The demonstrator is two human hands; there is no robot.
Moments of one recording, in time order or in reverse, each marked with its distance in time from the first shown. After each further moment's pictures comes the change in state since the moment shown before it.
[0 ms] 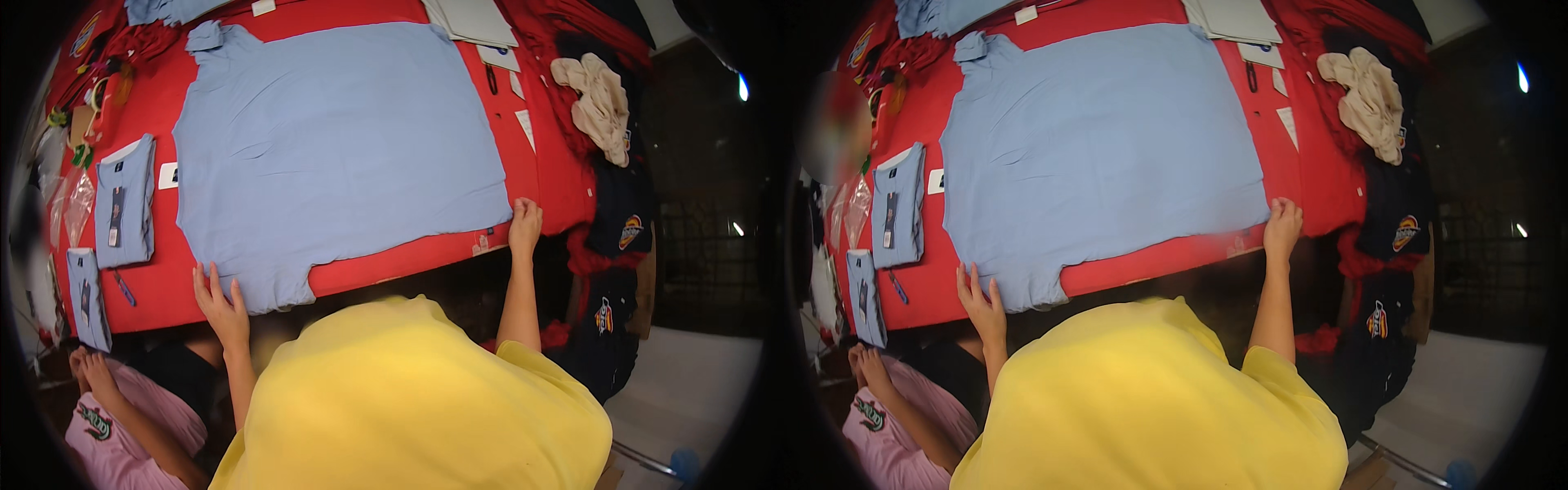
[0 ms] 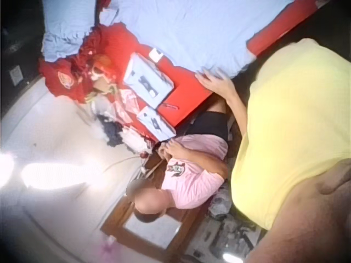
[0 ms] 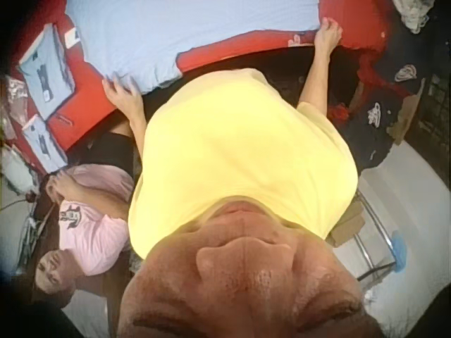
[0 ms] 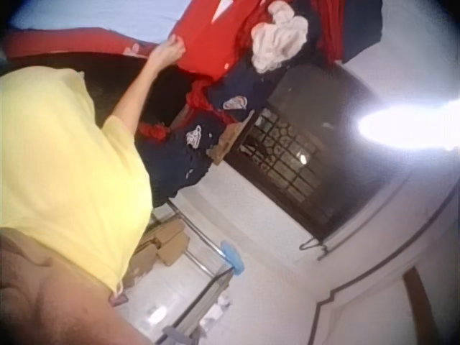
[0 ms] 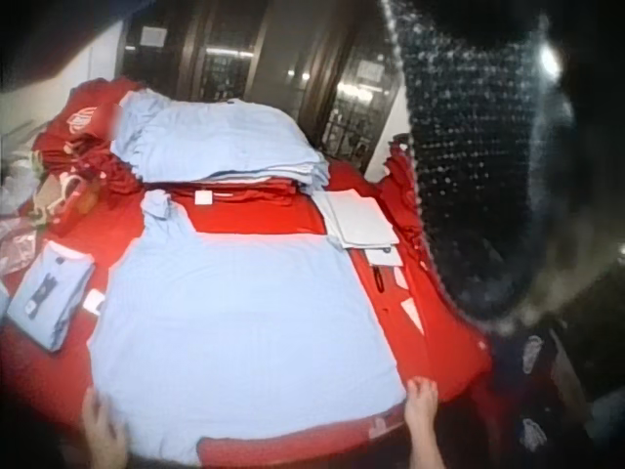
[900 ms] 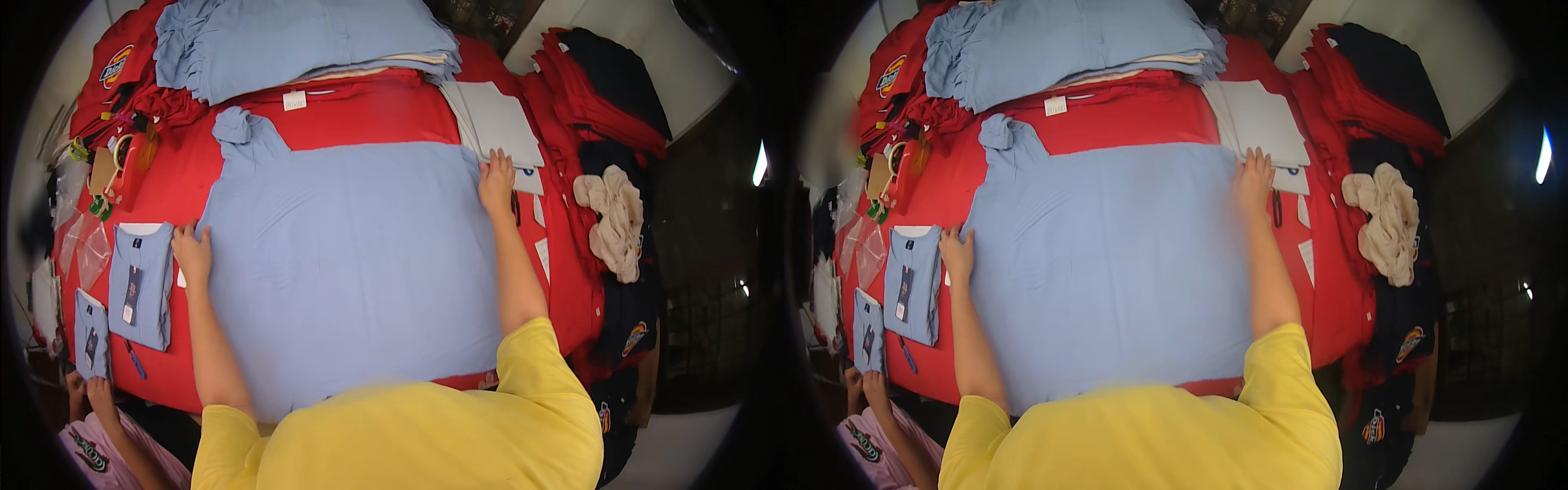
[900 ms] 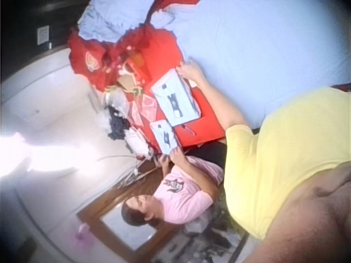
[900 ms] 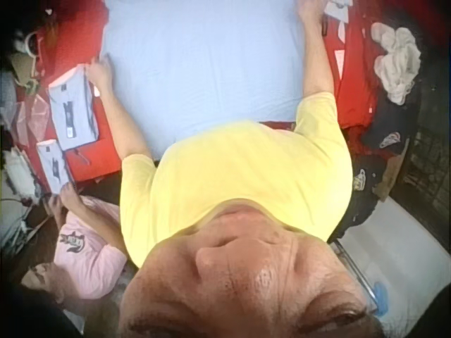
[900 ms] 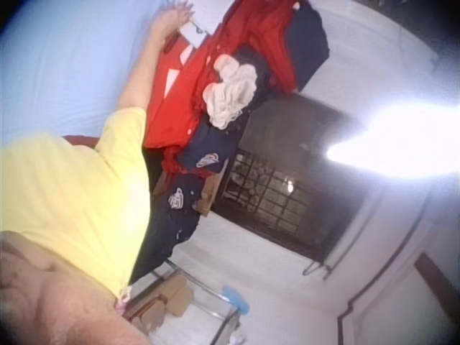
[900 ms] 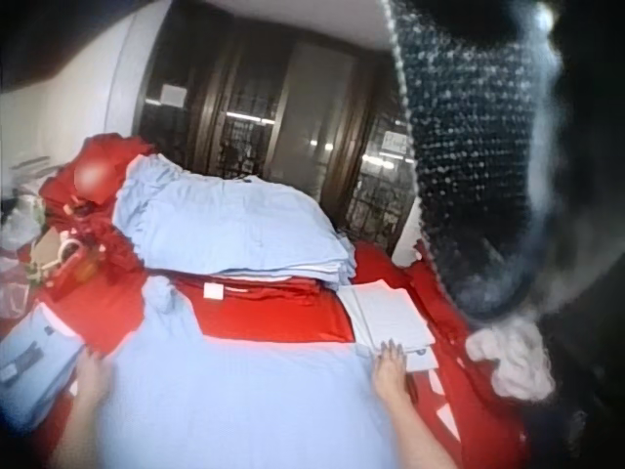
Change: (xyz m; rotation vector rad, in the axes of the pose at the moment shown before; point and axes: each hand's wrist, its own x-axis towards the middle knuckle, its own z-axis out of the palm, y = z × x) left_hand 0.310 -0.056 0.094 0.112 0.173 -0.283; right_hand 0.286 -0.193 0.172 -0.039 0.038 -0.480
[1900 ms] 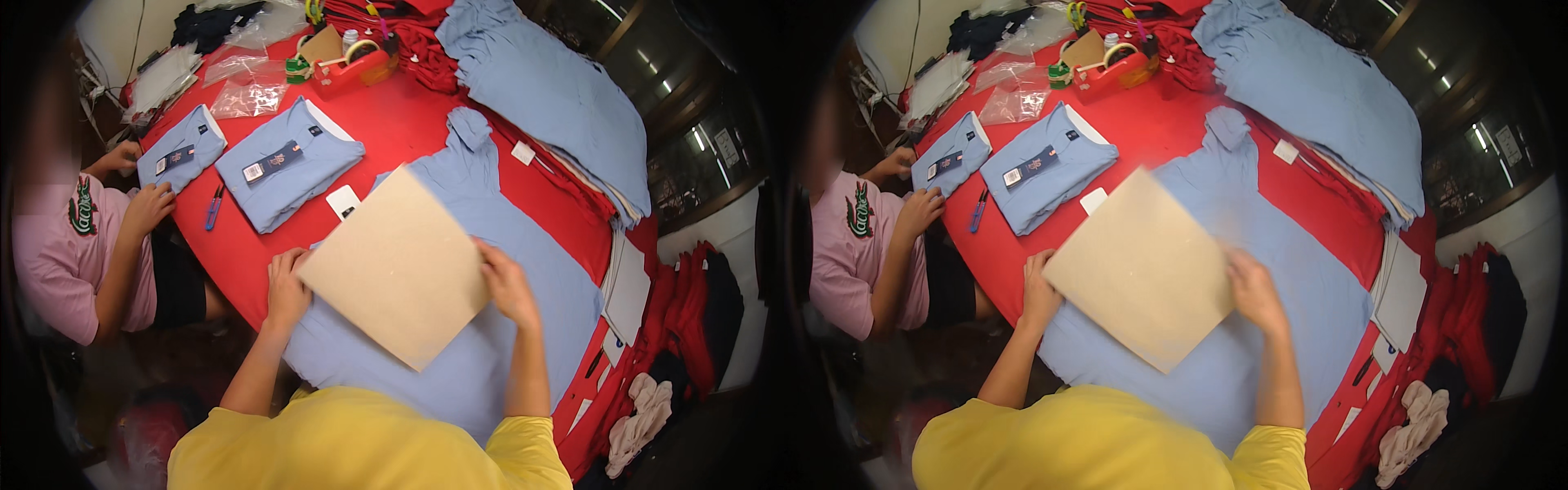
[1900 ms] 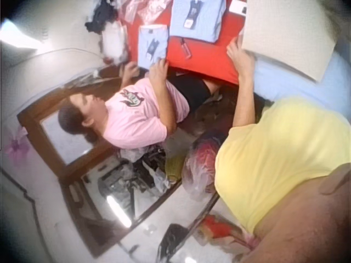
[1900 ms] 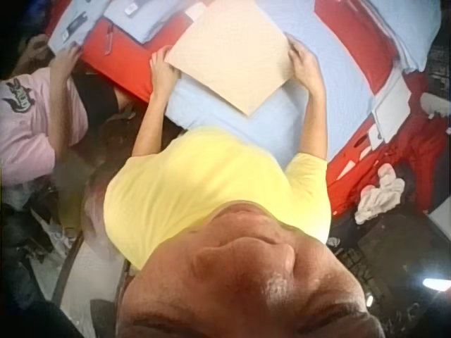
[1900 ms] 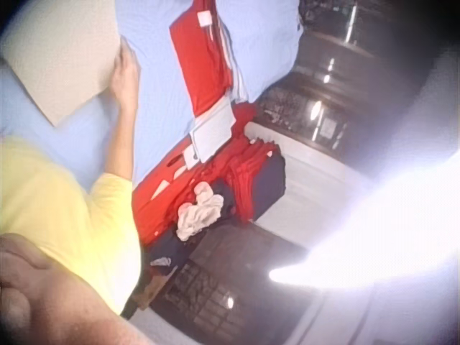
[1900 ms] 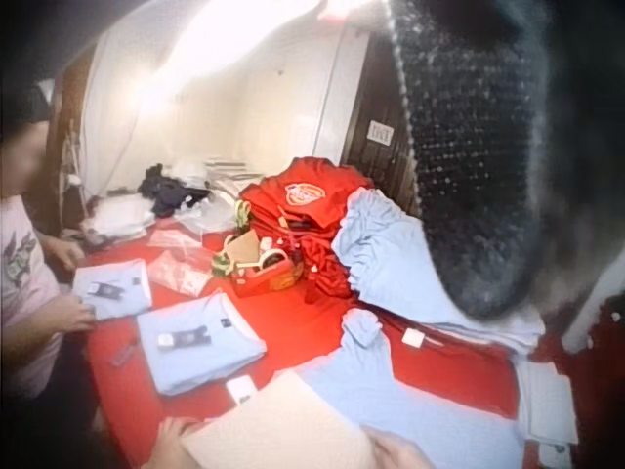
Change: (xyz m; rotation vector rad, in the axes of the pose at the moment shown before) left_hand -0.196 -0.037 -0.108 -0.036 0.107 -0.066; right_hand -0.079 -0.298 -0.055 0.863 -0.927 -0.643
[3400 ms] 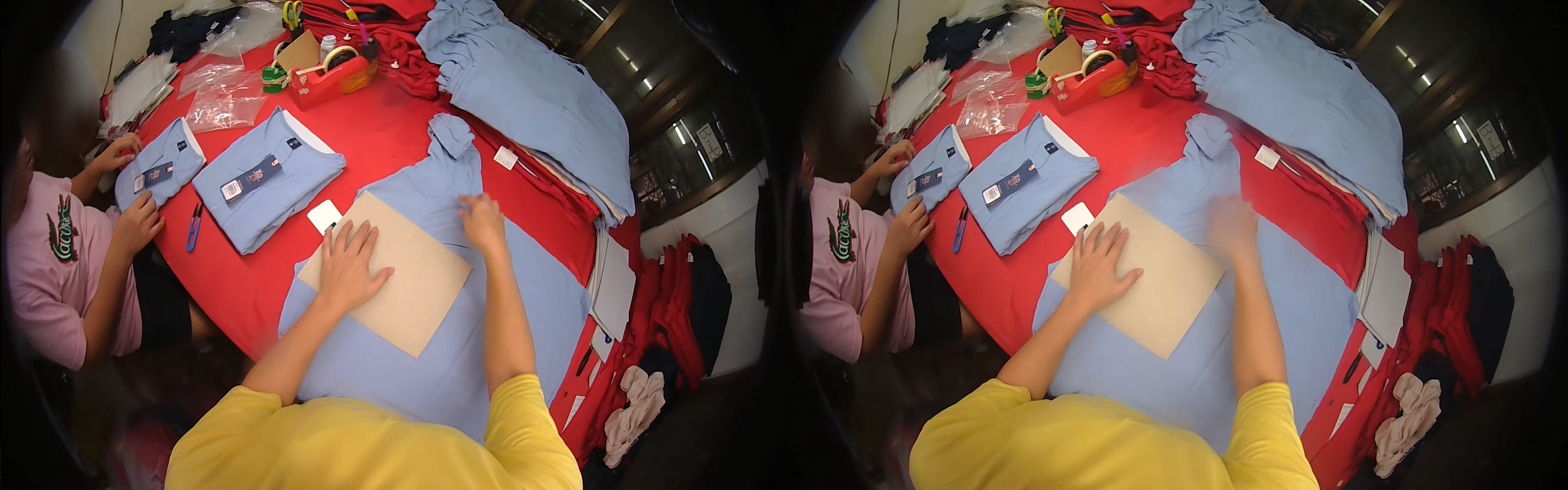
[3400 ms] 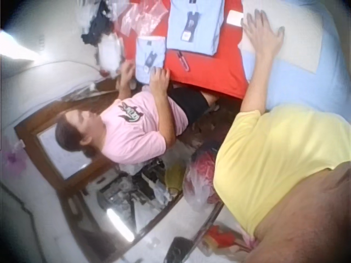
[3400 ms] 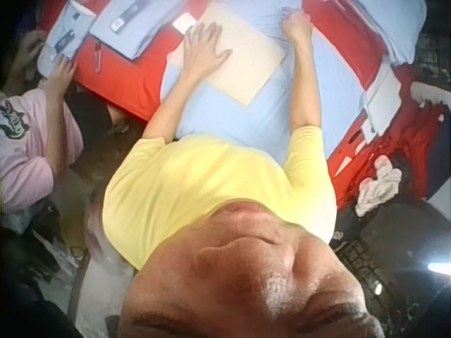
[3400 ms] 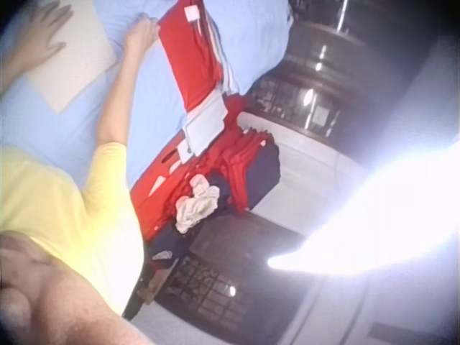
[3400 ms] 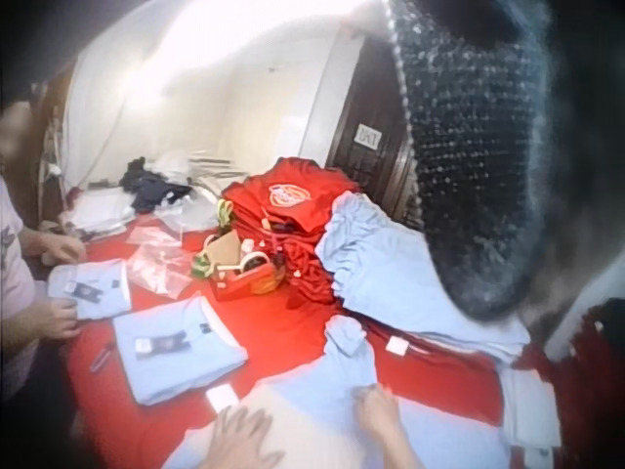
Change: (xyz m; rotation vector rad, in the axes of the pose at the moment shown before) left_hand 0.070 0.077 0.063 0.035 -0.185 0.149; right_hand 0.121 0.043 0.007 -0.692 0.169 0.185
